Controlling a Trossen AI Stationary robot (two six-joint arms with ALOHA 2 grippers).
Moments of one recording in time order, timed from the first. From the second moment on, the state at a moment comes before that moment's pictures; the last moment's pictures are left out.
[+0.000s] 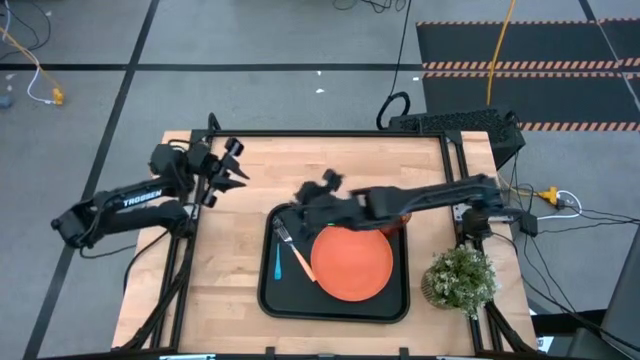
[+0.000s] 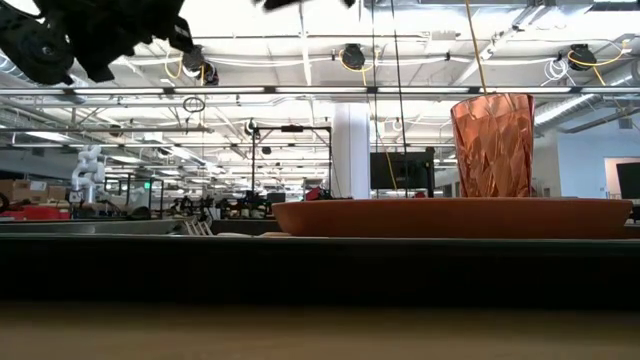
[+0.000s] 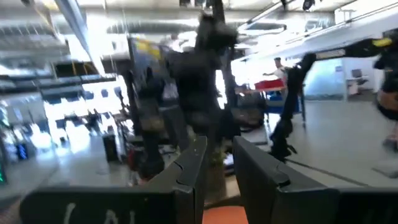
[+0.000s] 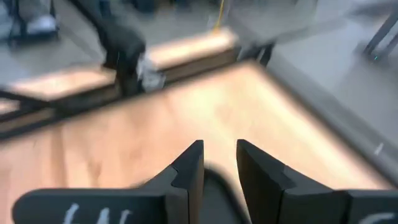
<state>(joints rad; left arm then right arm) 0.76 0.91 0.33 1.24 1.17 -0.41 0.17 1.86 1.82 -0.58 0.55 0.37</state>
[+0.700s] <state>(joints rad) 0.90 0.75 0.33 1.56 1.07 -0.67 0.15 2.19 2.06 -0.77 0.18 0.68</state>
